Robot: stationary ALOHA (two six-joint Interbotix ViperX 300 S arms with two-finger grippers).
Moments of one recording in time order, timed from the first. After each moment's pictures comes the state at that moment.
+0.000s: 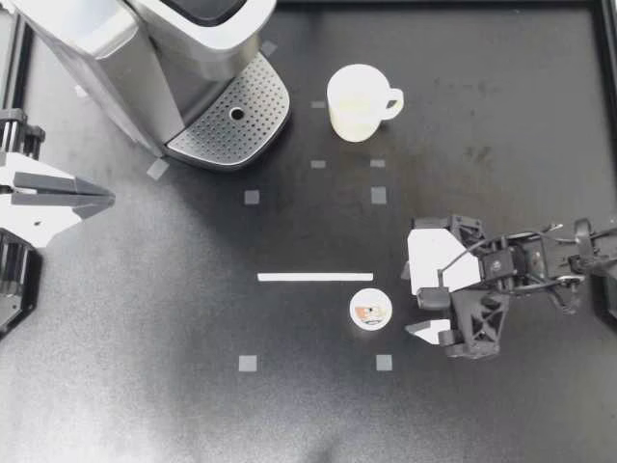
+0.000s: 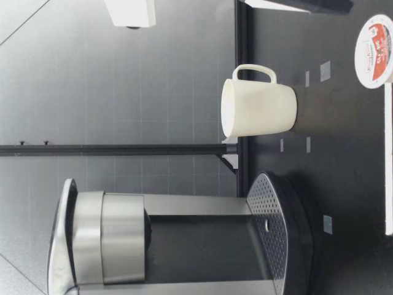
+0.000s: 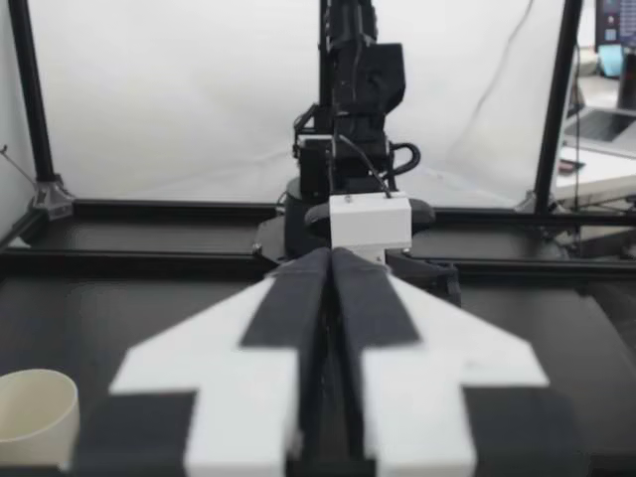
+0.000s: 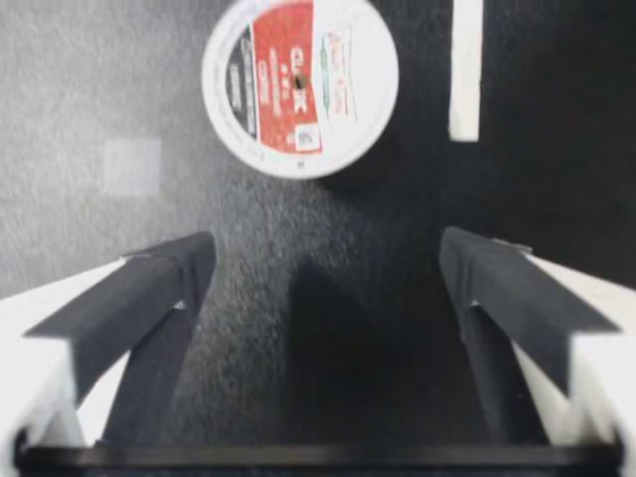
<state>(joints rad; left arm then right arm) 0.01 -0.96 1.20 0.00 -0.34 -0.01 0.09 -0.08 0.93 0.04 0.10 0.03</state>
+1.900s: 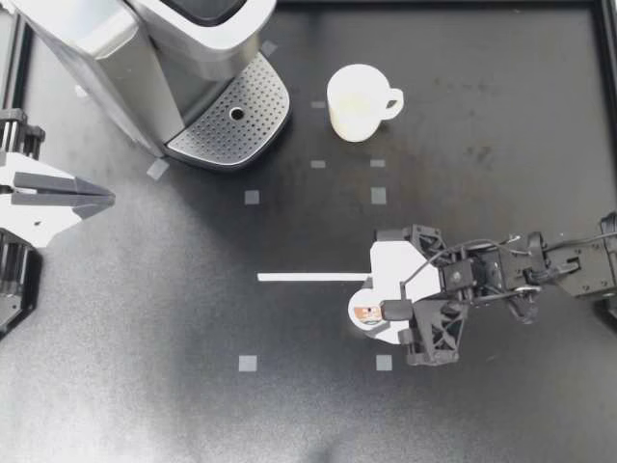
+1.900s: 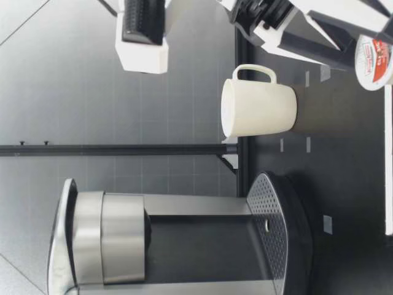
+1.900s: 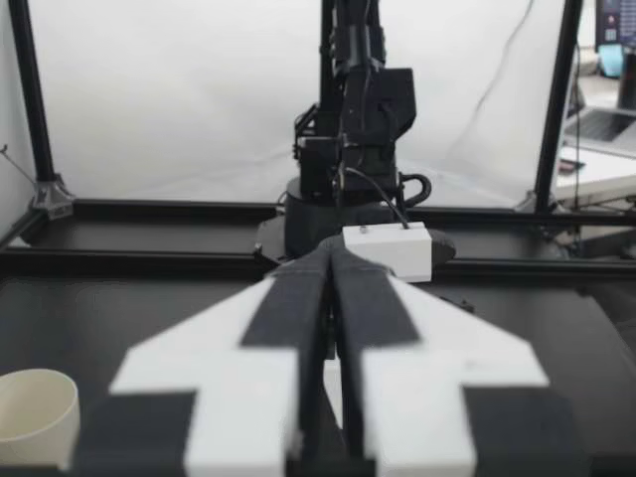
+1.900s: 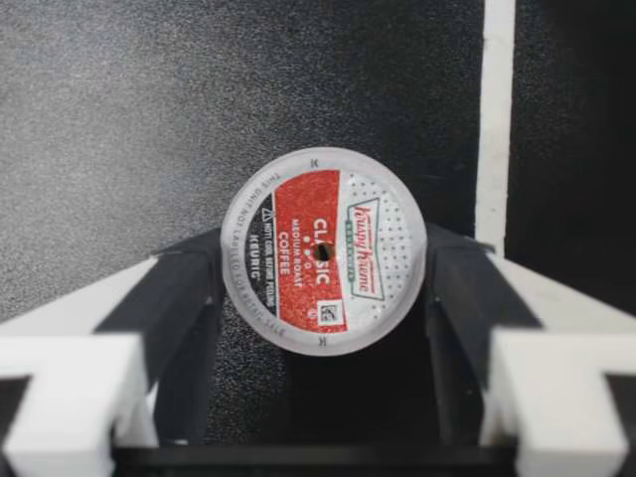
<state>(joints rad) 0.01 -0.96 1.20 0.00 -0.34 -0.01 0.10 0.07 0.82 0.02 0.01 0.02</state>
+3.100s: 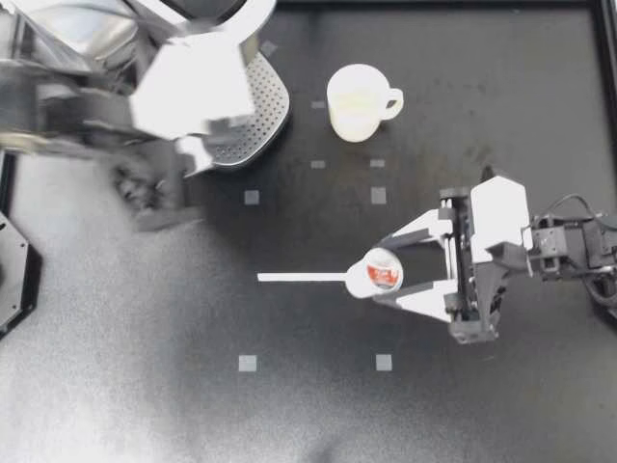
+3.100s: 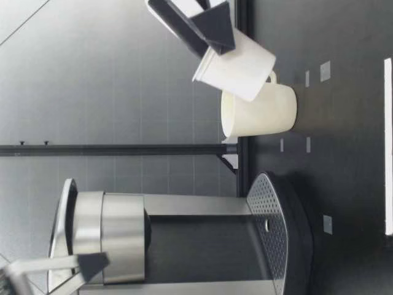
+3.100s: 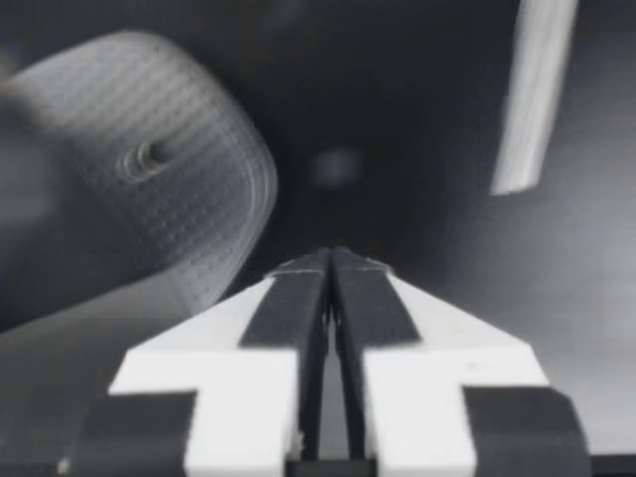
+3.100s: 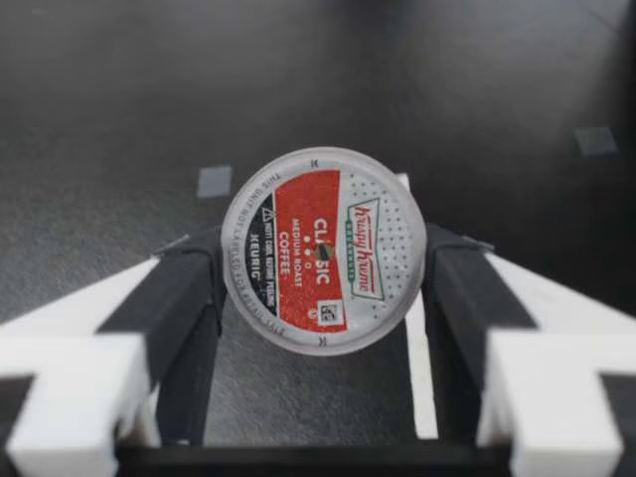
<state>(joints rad) 0.04 -0.19 0.22 0.35 1.24 -0.22 0.07 -0.23 1.04 0.10 -0.41 0.04</state>
